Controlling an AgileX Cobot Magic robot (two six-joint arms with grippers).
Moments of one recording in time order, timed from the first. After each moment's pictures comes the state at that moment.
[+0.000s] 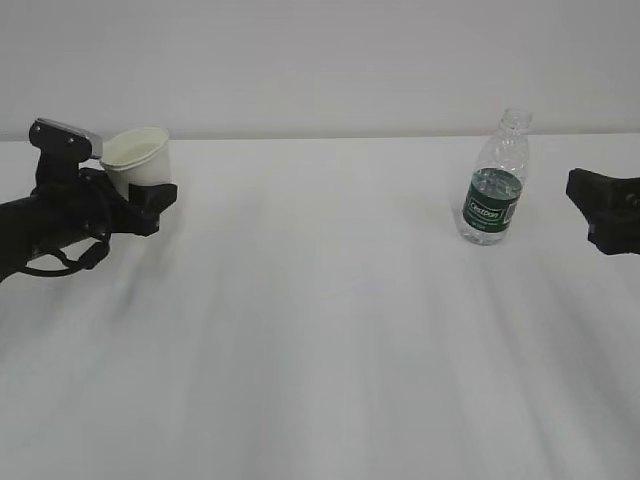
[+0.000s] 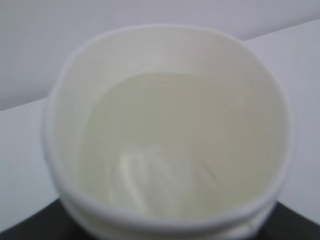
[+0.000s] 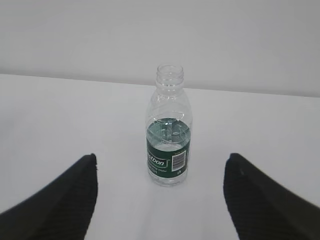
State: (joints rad) left arm -0.06 2.13 -0.96 0.54 -0.88 -0.27; right arm 0.14 1.20 -0.37 -0.05 -0.46 -0.02
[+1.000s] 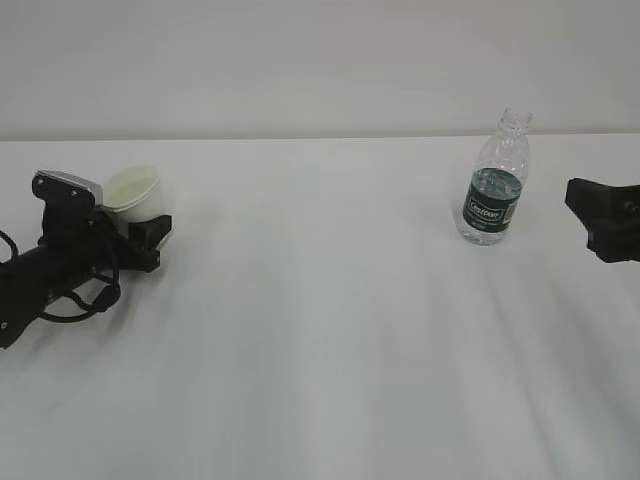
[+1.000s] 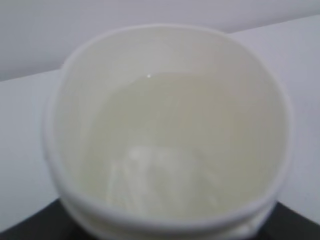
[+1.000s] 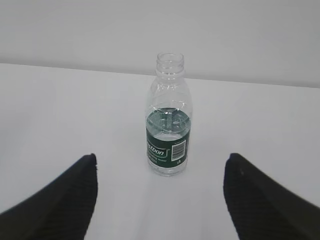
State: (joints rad) left arm -0.05 2.34 -0.96 0.41 -1.12 -0.11; right arm 0.14 1.20 -0.38 -0.05 -0.42 -0.03
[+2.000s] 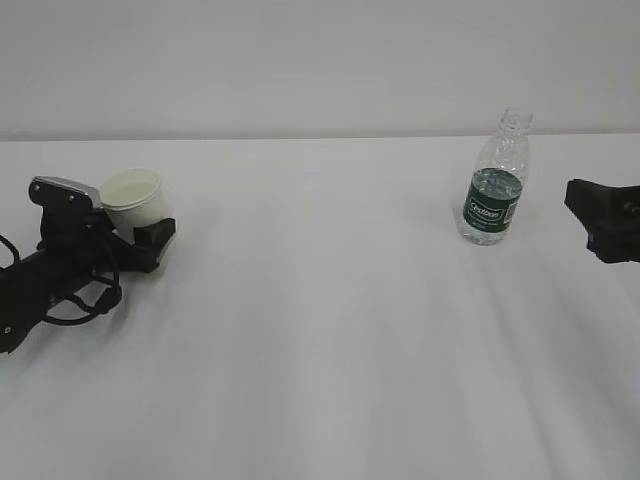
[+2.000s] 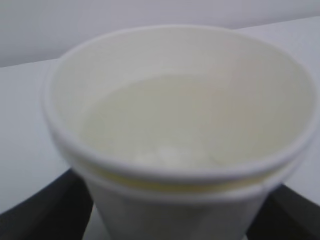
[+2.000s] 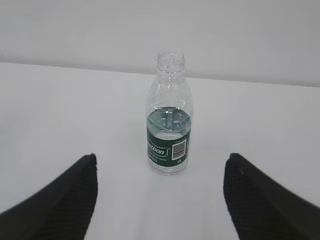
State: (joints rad) left arm -0.05 2.37 -0.96 0.37 -1.15 -0.11; right arm 0.14 1.20 -0.38 -0.05 -0.42 -0.03
